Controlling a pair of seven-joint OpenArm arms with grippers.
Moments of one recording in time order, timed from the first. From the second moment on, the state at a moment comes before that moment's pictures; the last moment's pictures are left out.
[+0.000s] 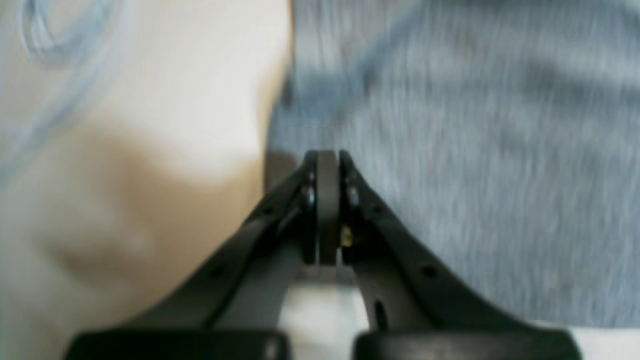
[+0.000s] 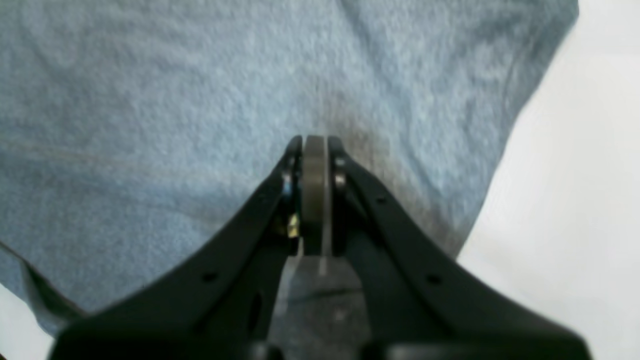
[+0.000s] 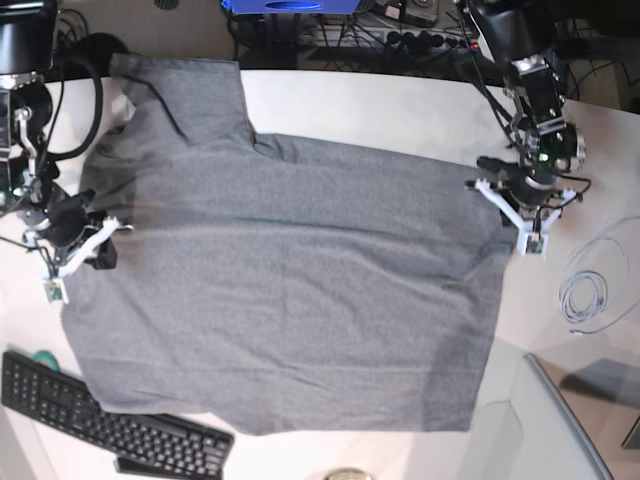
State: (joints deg) left arm 3.6 -4.5 -30.3 77.2 13.8 -25.8 26.1; right arm -3.3 18.6 5.8 80.2 24.6 18.1 -35.4
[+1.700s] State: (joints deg) left arm 0.6 -6.1 -33.9 68.7 8.0 -25.6 25.7; right arm -5.7 17.8 5.3 81.4 24.8 18.2 -35.4
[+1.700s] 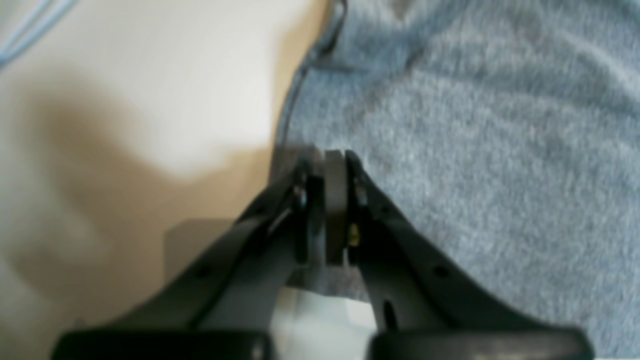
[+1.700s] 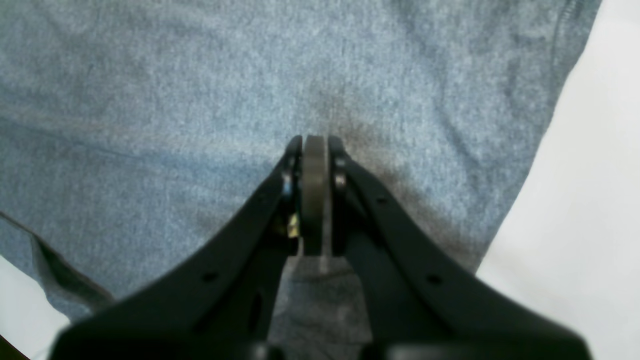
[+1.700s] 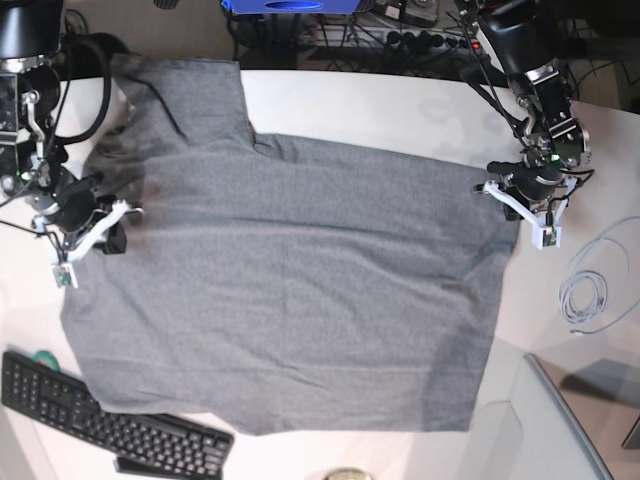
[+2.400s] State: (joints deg) left arm 0.4 -6.2 -34.0 69.0 8.2 -25.6 25.7; right arm -5.7 17.8 5.3 81.4 24.8 18.2 -35.4
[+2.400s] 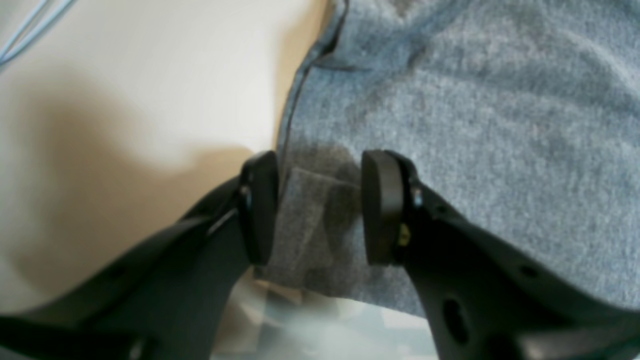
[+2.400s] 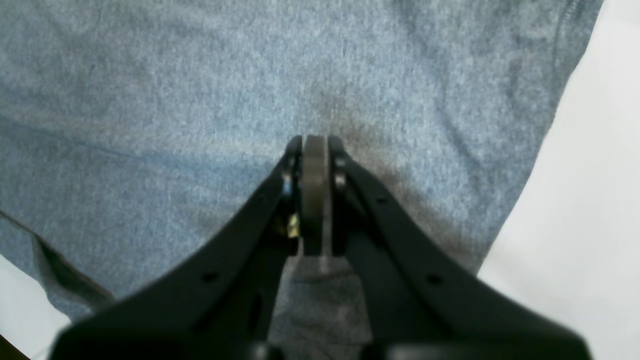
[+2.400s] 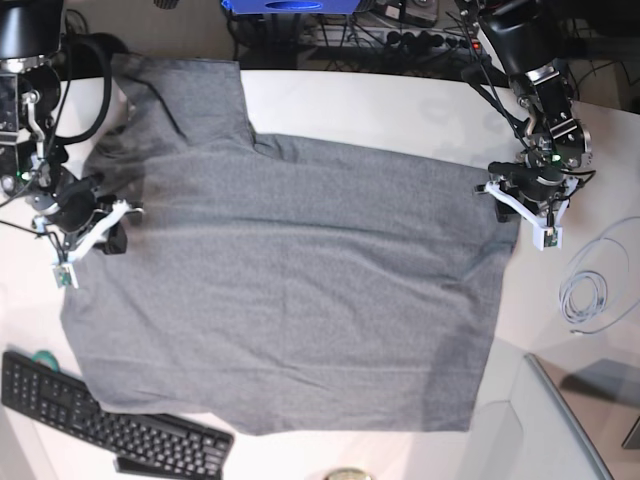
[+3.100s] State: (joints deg) left arm 6.6 -4.5 -34.0 80.2 8.0 -25.6 26.1; right arm -4.2 15.7 4.5 81.3 24.6 18.1 -35.3
